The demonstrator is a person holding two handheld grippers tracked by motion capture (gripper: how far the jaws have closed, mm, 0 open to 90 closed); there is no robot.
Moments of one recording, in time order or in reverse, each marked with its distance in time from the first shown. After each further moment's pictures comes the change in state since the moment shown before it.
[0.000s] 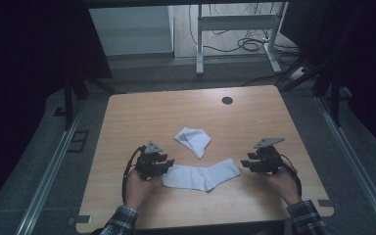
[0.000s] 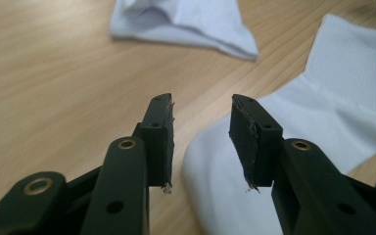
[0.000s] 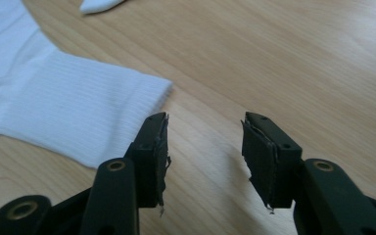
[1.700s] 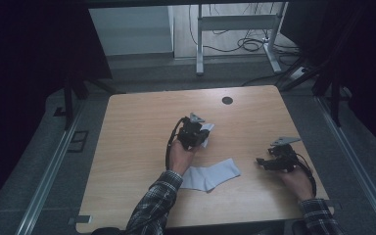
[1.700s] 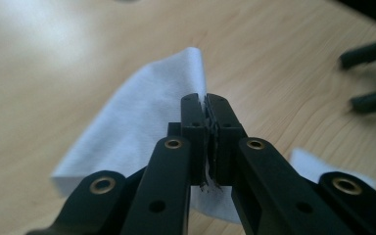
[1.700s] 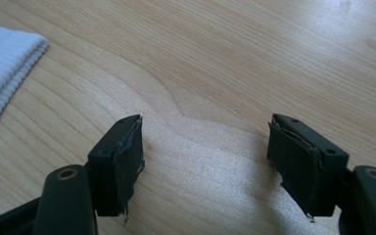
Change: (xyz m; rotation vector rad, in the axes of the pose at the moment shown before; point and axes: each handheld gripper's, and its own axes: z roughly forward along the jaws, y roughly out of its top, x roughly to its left) left arm -0.043 0.120 0.065 -0.079 -0.034 0.038; right arm -0.052 -0.030 -0.006 0.009 -0.127 0.045
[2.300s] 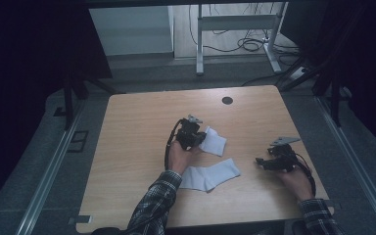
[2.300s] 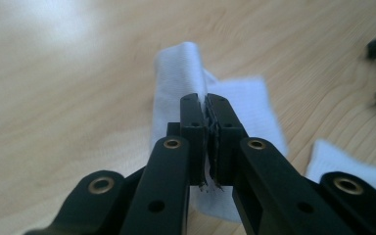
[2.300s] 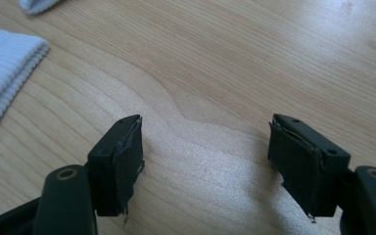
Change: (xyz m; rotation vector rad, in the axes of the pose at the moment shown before) left arm 0.014 -0.025 0.029 0.117 0.016 -0.043; right arm 0.001 0.001 0.001 -0.003 0.000 0.005
